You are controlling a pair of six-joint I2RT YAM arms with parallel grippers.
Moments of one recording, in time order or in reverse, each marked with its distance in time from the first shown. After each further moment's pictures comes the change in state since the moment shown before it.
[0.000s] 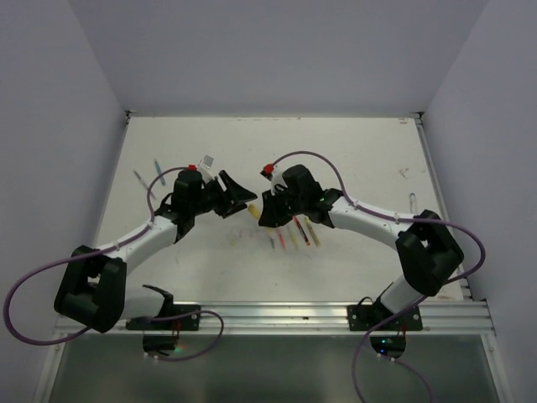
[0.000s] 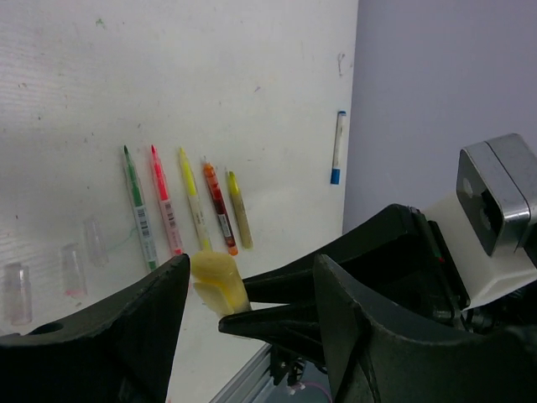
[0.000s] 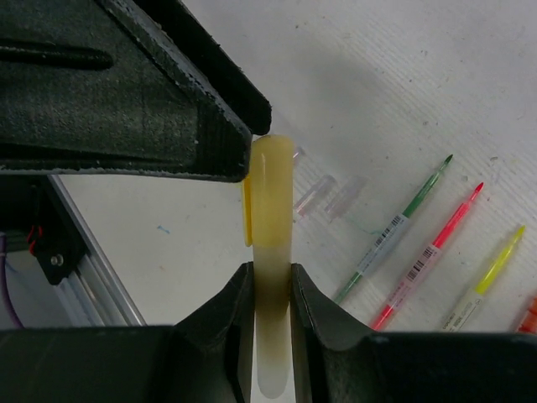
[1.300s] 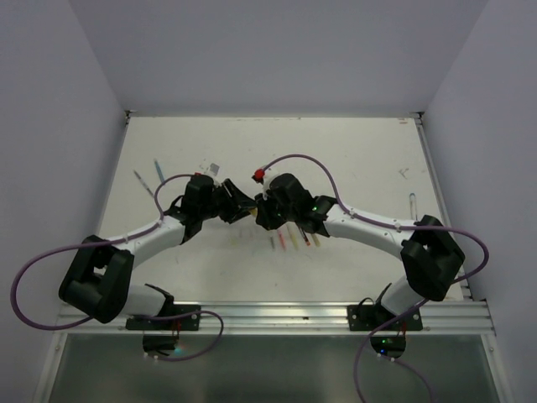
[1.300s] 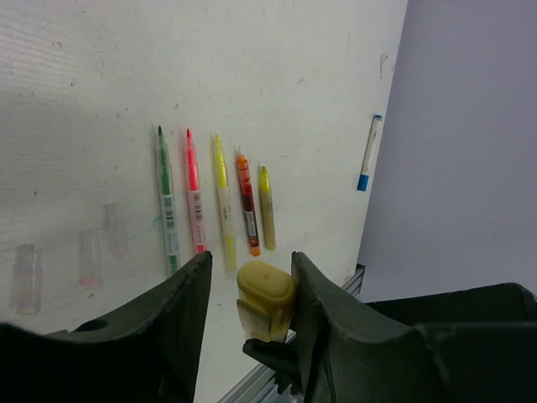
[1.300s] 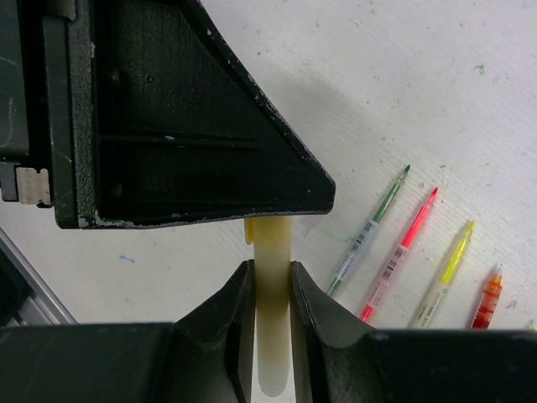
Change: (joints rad) left arm -0.076 0.064 -0.009 -0.021 -0.114 -0.050; right arm 0.143 -0.026 0.026 -0.021 0.324 -0.008
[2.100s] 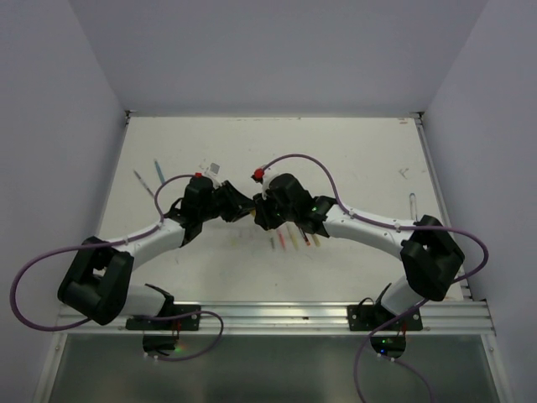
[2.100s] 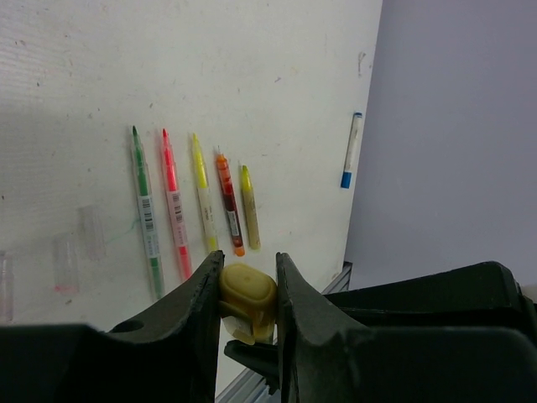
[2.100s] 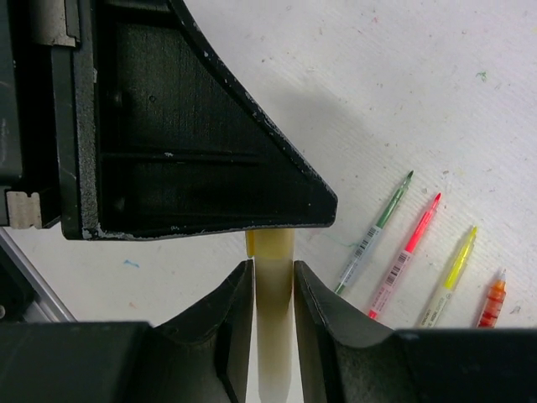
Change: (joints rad) left arm -0.010 -0.011 -0.028 0.083 0.009 -0.027; right arm 0.003 0.002 0.000 0.016 0.002 0.008
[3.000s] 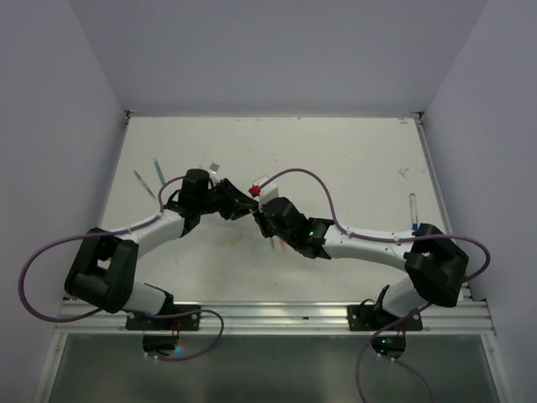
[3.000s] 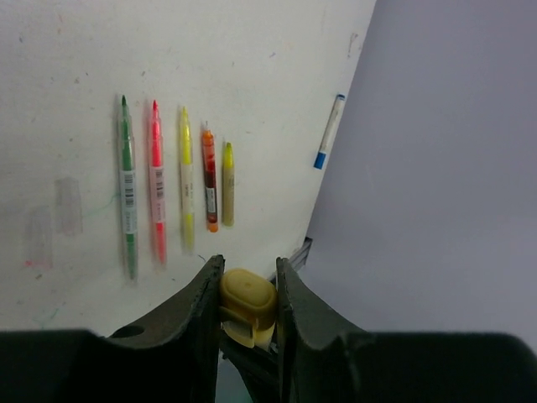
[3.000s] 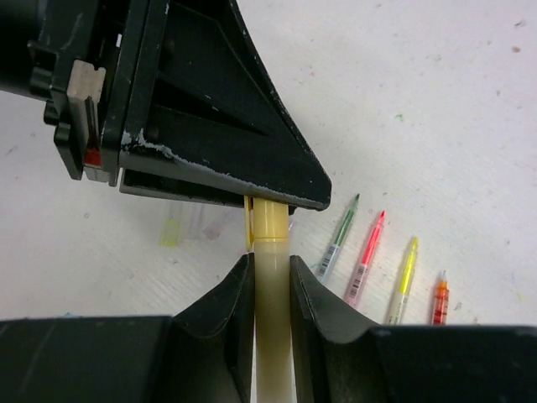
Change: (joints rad) left arm 0.073 0.056 0.066 -0.085 0.124 -0.075; right arm 0.150 -0.037 -0.127 0.192 0.354 -0.051
